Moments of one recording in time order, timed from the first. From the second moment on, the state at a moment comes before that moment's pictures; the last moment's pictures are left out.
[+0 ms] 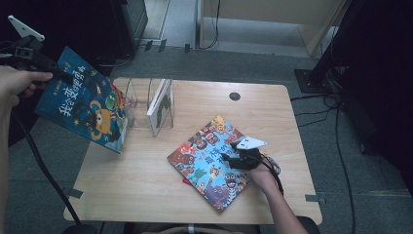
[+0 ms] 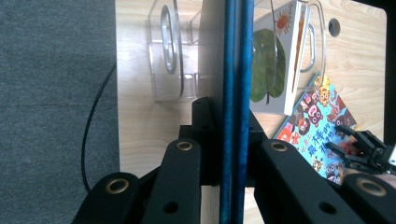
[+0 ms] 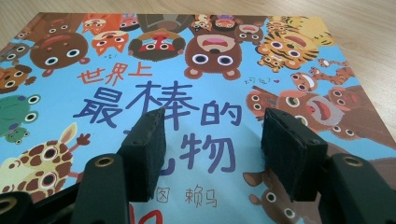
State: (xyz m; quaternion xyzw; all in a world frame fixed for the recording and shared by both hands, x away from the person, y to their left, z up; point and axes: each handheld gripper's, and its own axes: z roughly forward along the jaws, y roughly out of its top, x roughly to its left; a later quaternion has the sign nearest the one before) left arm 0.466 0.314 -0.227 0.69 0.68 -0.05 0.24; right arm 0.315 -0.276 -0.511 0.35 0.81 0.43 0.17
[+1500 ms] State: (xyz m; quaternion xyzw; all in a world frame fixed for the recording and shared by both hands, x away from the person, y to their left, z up) left arm 0.503 0.314 -0.258 0.68 0.68 -0.05 0.27; right arm 0.312 -0.273 -0.510 0.36 0.81 0.42 0.17
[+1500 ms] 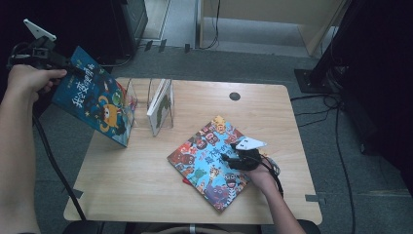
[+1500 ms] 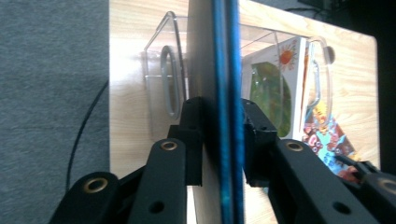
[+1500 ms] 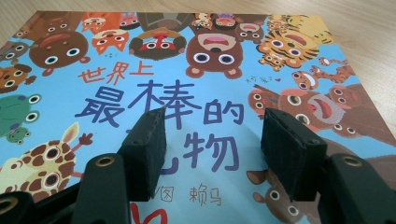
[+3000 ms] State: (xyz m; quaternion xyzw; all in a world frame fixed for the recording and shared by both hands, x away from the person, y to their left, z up) left arm 0.460 0.331 -0.213 0.69 0.66 -0.04 0.30; right arm 0.312 -0.273 -0.509 0.36 0.81 0.42 0.17
